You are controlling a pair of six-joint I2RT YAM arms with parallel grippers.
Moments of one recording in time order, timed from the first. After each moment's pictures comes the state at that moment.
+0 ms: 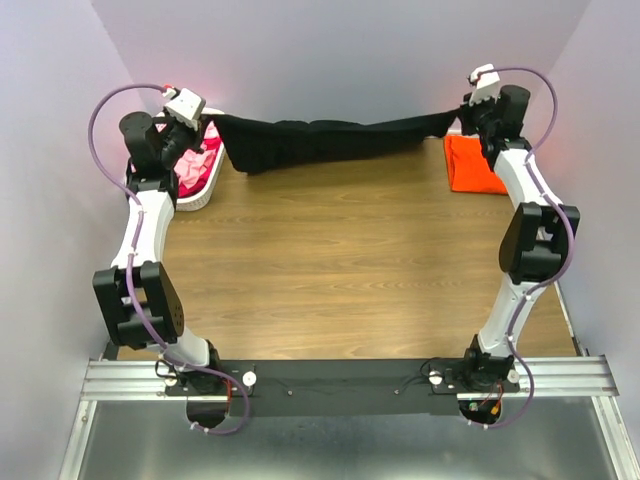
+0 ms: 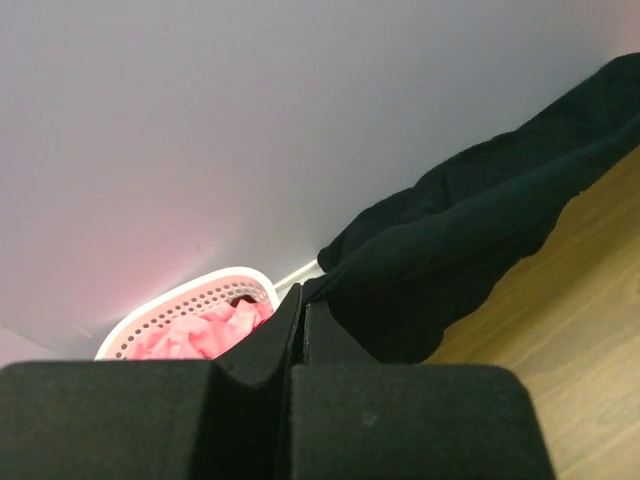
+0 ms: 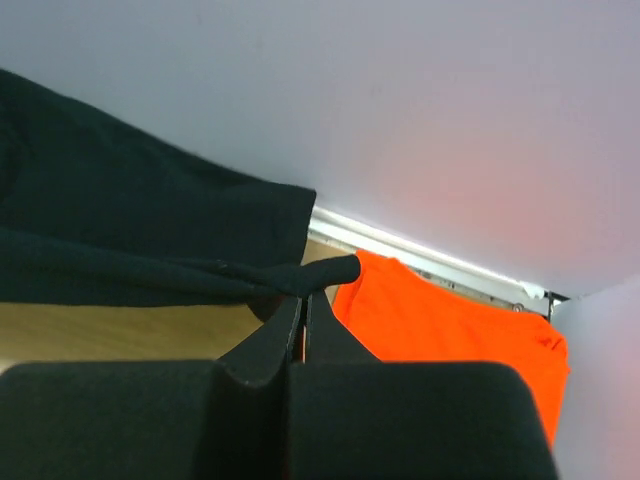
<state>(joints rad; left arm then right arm) 0.18 1.55 1.30 0.30 0.65 0.26 -0.09 2.02 1.75 0.04 -0.33 -0.29</state>
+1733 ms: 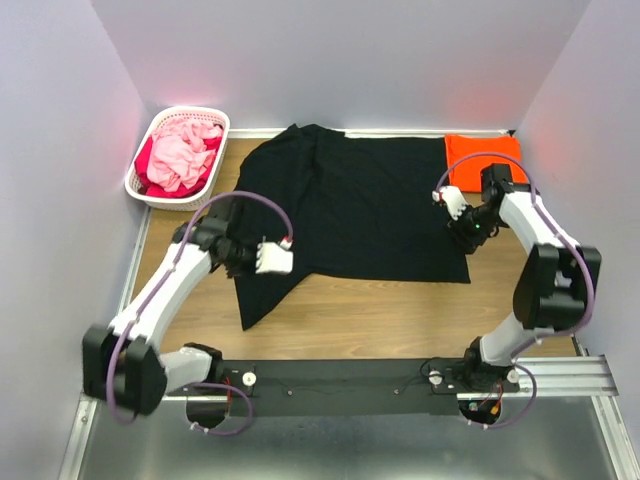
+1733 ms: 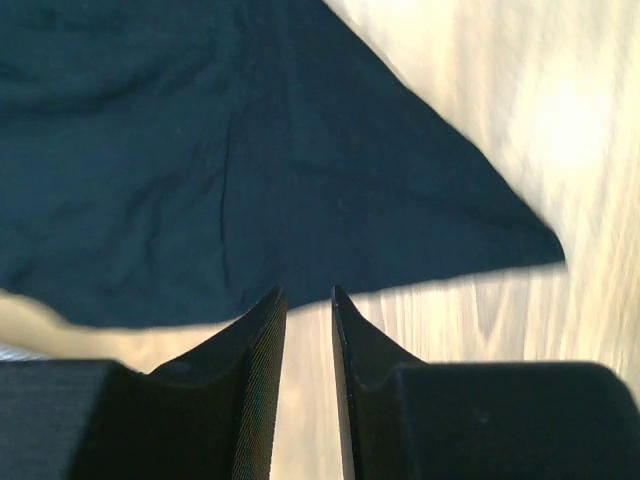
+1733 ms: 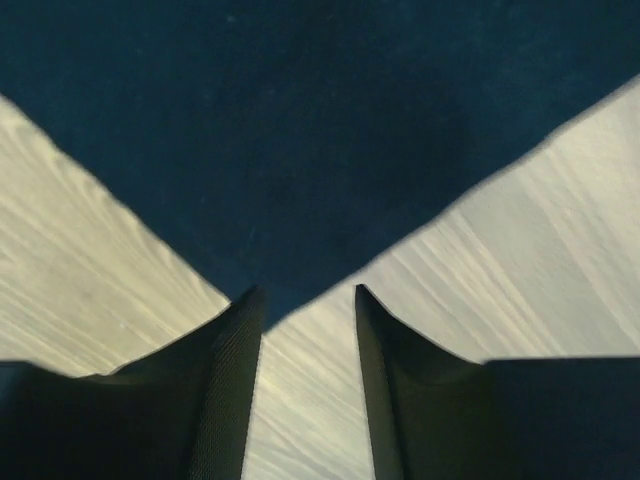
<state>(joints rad) -0.29 1.15 0.93 -0.96 0.42 1.33 -0.09 1.60 1.17 -0.92 -0.30 -0.96</state>
